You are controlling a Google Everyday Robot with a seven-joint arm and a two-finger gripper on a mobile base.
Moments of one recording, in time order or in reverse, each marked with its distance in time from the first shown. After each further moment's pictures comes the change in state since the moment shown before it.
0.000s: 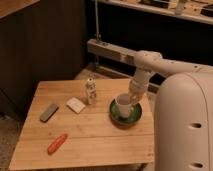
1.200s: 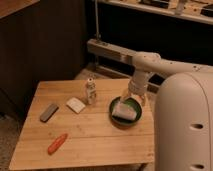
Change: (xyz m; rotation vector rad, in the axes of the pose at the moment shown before) arm -0.003 -0.003 0.003 -0.010 0.006 -0.005
